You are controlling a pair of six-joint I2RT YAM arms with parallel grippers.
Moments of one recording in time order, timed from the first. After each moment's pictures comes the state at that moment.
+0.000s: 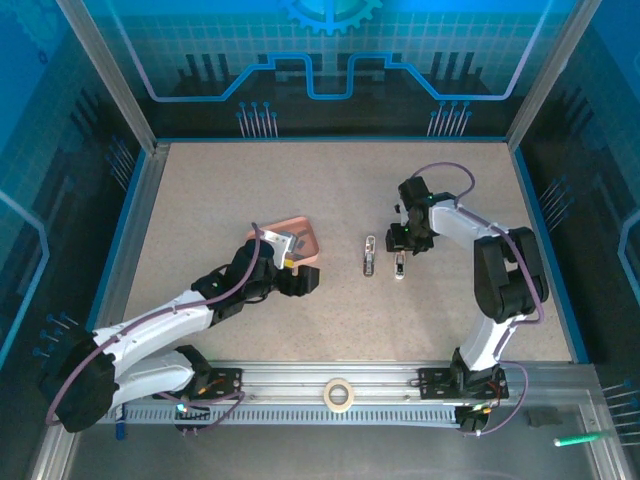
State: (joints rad) left arm -0.67 1.09 0.56 -0.08 0.10 -0.48; right arm 0.26 1.76 1.17 -0.76 -0.07 0.24
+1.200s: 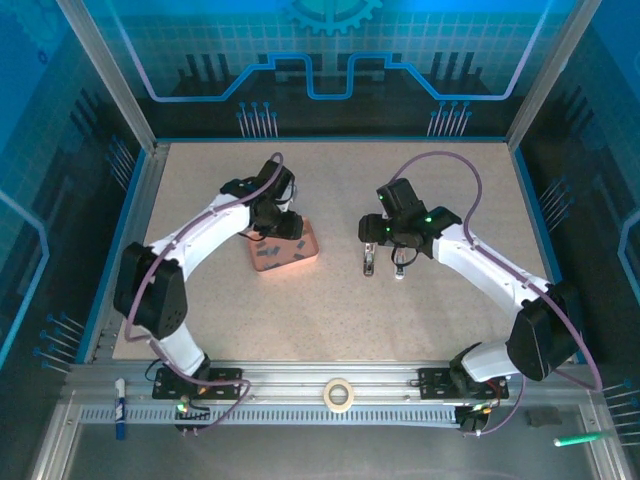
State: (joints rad) left arm -0.42 1.72 1.39 -0.88 0.08 -0.31; right arm 0.54 1.41 1.14 -0.65 0.05 0.56
